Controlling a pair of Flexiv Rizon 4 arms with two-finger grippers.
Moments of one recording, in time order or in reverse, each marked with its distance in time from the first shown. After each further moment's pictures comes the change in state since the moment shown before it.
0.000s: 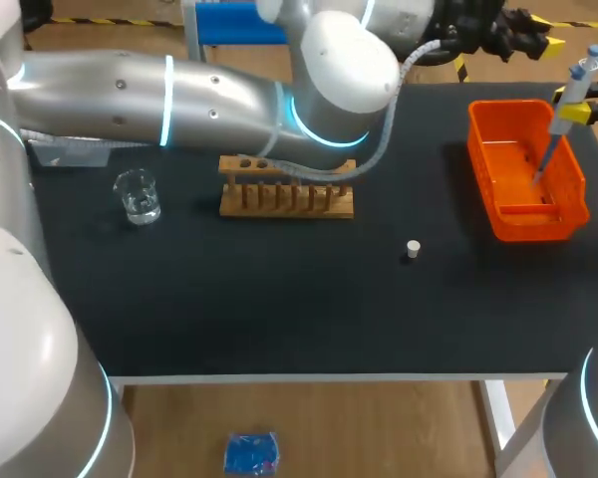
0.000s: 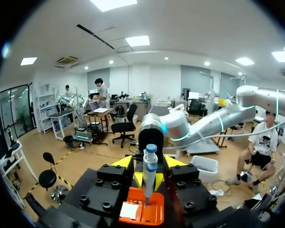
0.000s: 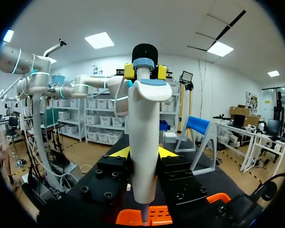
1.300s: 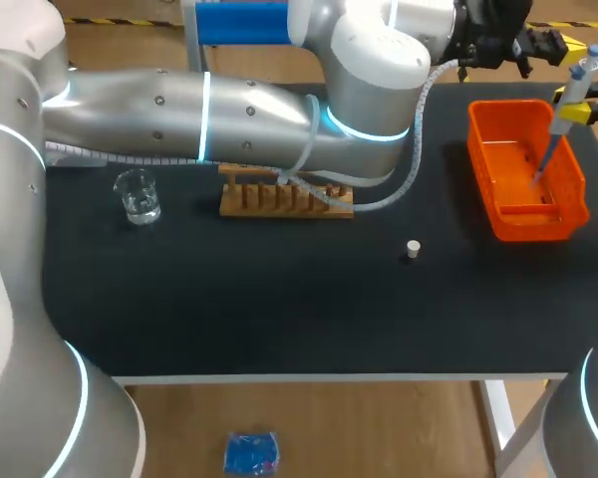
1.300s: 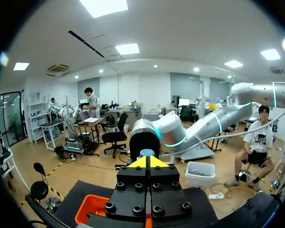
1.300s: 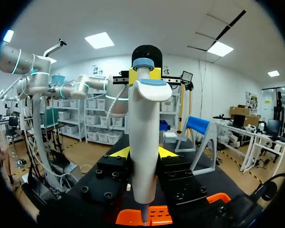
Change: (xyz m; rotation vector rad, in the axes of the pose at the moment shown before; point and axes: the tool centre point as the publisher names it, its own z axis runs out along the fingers) left arm 0.004 0.008 0.044 0.093 0.087 0.040; right arm 0.000 0.000 0.000 0.000 0.000 0.000
